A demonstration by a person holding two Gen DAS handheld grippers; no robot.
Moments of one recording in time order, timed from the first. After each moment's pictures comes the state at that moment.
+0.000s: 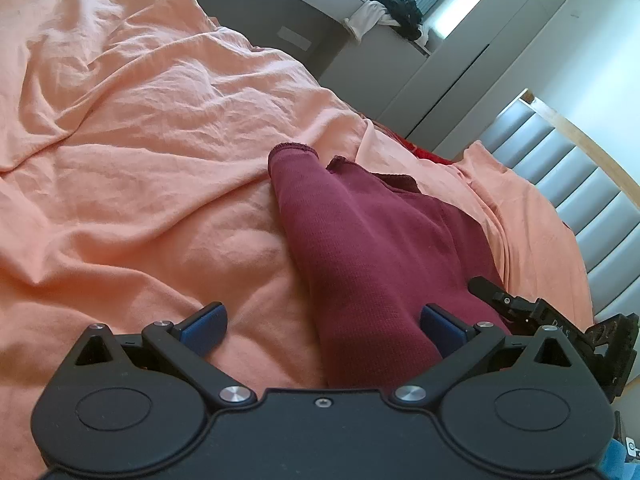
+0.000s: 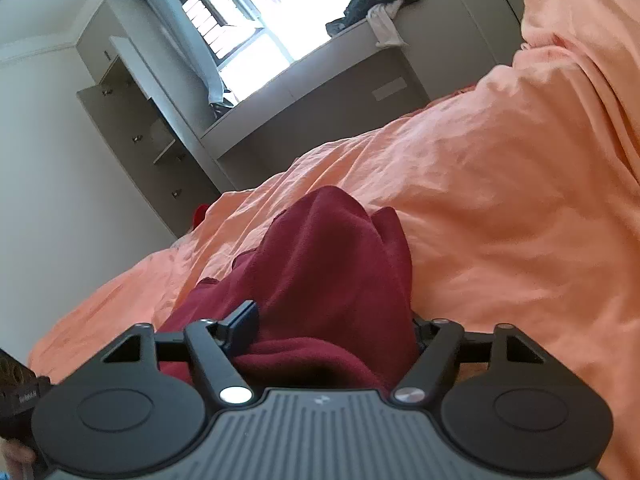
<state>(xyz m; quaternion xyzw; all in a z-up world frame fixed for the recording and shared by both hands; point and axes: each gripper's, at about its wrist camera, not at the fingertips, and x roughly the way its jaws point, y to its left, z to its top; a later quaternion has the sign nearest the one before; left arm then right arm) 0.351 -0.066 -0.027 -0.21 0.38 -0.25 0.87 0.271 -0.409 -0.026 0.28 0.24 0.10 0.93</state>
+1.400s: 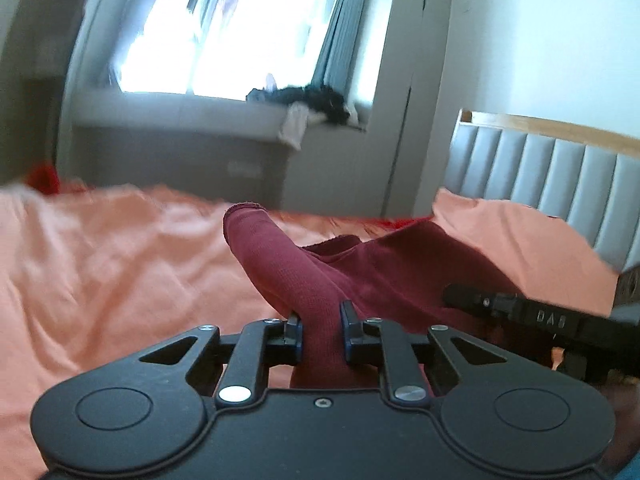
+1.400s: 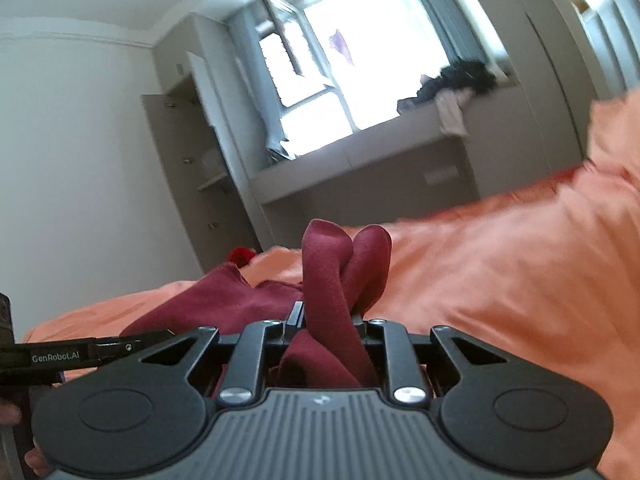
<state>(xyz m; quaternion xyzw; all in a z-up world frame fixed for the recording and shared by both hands) 0.329 -0.084 0.055 -0.04 0.16 -0.25 0.95 0.268 -0.358 0.033 0.18 0.11 0.13 0.97</state>
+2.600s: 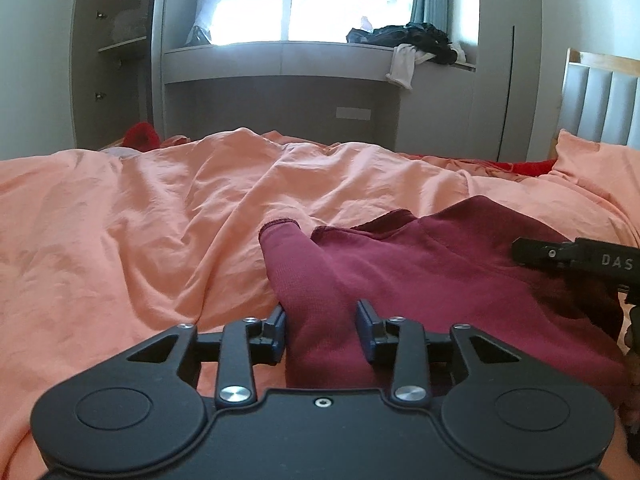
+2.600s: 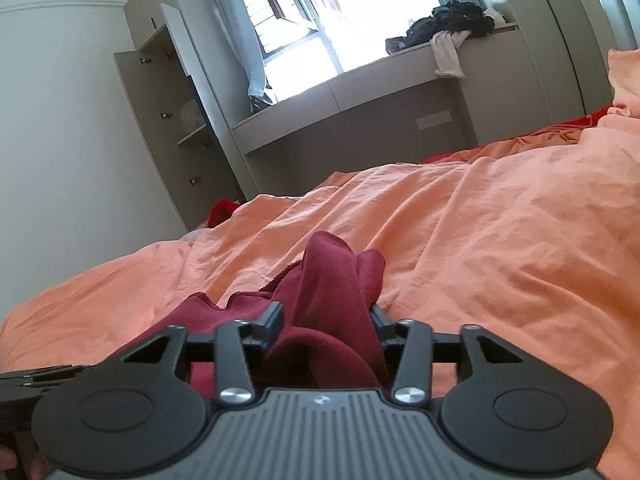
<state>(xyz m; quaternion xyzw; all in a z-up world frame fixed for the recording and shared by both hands) 0.378 -0.064 0.016 0.01 0.26 -0.09 0.96 0.364 -0.316 0.002 0.19 0.21 0.12 0.95</state>
